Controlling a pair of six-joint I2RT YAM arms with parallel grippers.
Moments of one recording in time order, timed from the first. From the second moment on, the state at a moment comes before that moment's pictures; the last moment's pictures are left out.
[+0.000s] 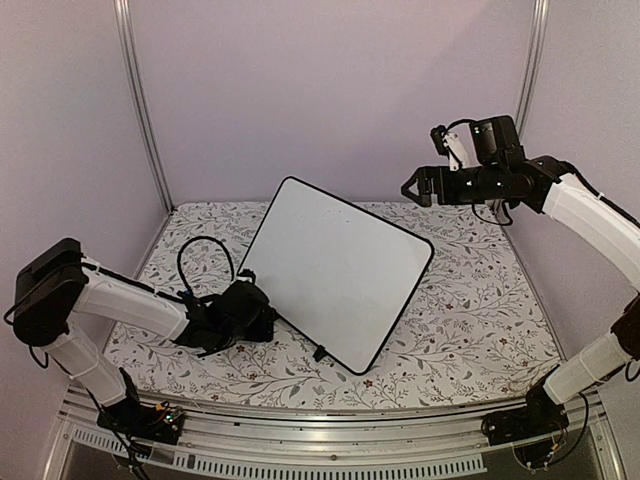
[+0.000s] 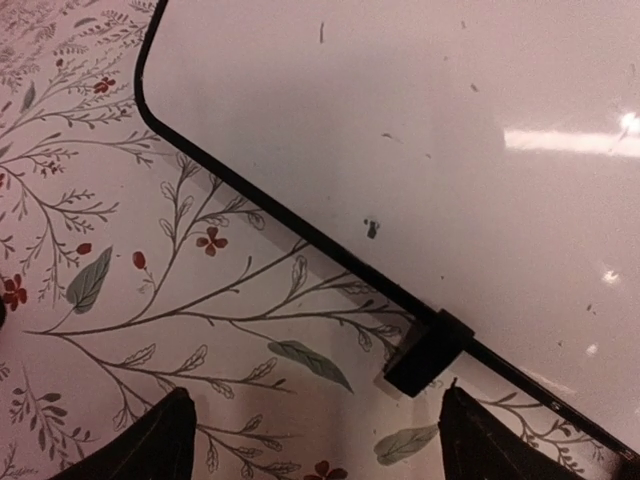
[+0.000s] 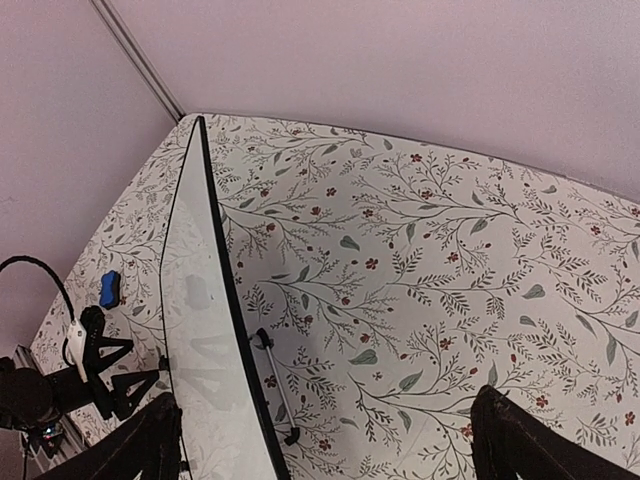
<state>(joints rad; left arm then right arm) -0.93 1.58 0.62 0.01 -0.53 -0.69 0.50 1.44 1.47 -0.58 -0.14 0.23</state>
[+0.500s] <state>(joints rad) -0.92 1.44 0.62 -0.06 -0.57 -0.73 0.46 1.41 1.33 -0.57 -0.06 0.27</state>
